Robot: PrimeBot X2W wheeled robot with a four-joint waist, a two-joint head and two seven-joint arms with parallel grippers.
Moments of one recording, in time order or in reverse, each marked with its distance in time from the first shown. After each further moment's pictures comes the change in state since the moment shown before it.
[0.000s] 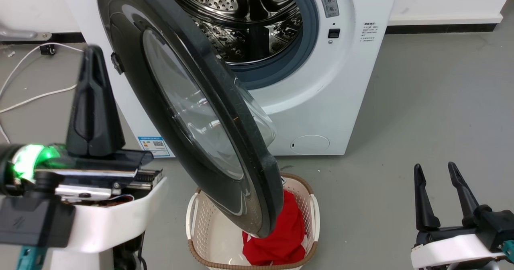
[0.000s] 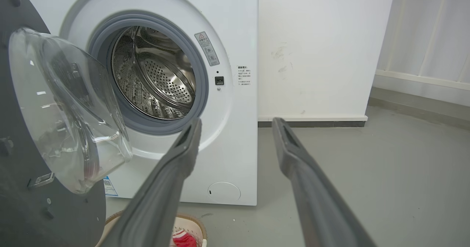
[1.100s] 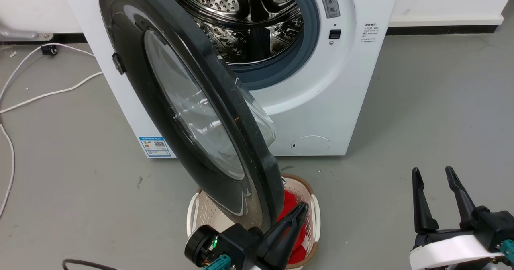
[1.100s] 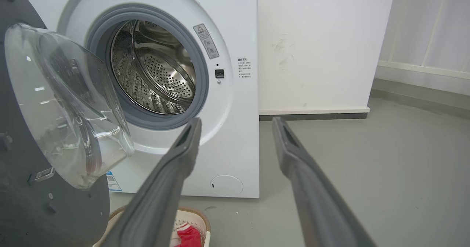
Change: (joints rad) left arm 0.236 0.053 -0.562 0.184 -0.228 -0.016 0.339; right arm 0.004 0.000 0.000 0.015 0.018 0.000 0.017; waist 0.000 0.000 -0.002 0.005
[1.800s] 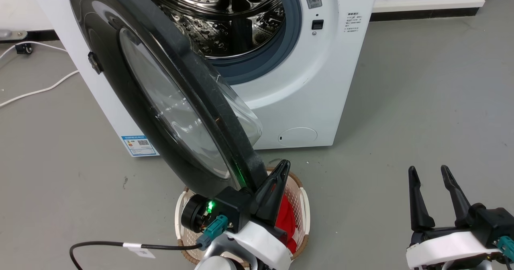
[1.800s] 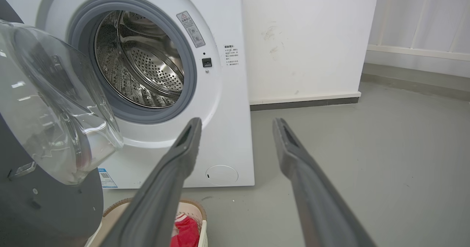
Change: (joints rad) left arm -0.198 -0.049 0.034 0.288 -0.014 0.103 -0.183; right arm -0.017 0.000 0.016 0.031 0.032 0.000 0.002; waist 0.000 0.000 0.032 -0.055
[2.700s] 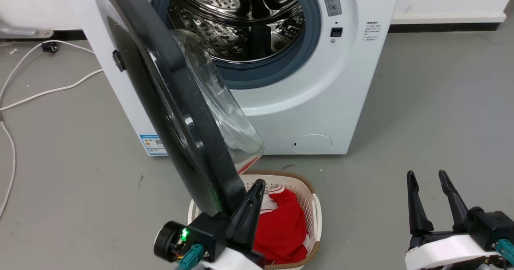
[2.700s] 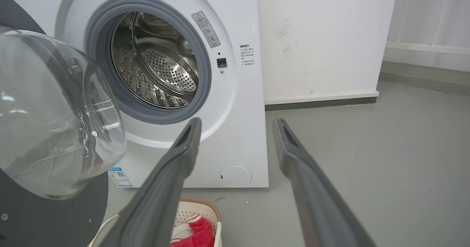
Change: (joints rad) left arm 0.138 0.093 0.012 -0.170 0.012 0.116 0.049; right arm 0.004 0.000 0.004 0.021 0.023 0.000 -0.004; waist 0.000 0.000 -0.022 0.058
